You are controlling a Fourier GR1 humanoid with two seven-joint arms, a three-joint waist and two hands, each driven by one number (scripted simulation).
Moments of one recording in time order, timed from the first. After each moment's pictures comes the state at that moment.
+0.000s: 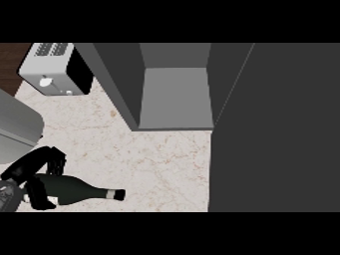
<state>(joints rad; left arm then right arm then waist) -0.27 0.51 -0.15 -0.71 -0.62 -0.19 -0.36 0.37 -0.09 0.16 -2.41 -0.24 0.27 0.22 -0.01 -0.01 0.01</state>
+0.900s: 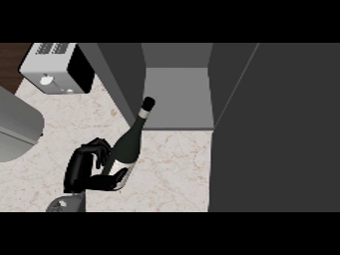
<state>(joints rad) -0.11 0.02 0.10 -1.02 -0.09 -0.01 -0.59 0.37 -0.09 0.16 -2.42 -0.23 0.25 0.24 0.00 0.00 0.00</state>
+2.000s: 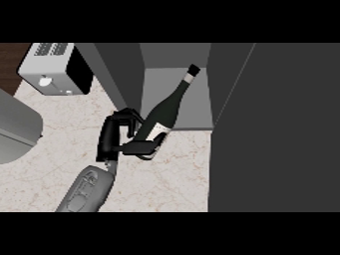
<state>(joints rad) -0.31 0.04 -0.23 -1.14 -0.10 0.44 -0.18 0.39 -0.10 0.10 -2.41 -0.25 0.30 0.22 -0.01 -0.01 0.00</state>
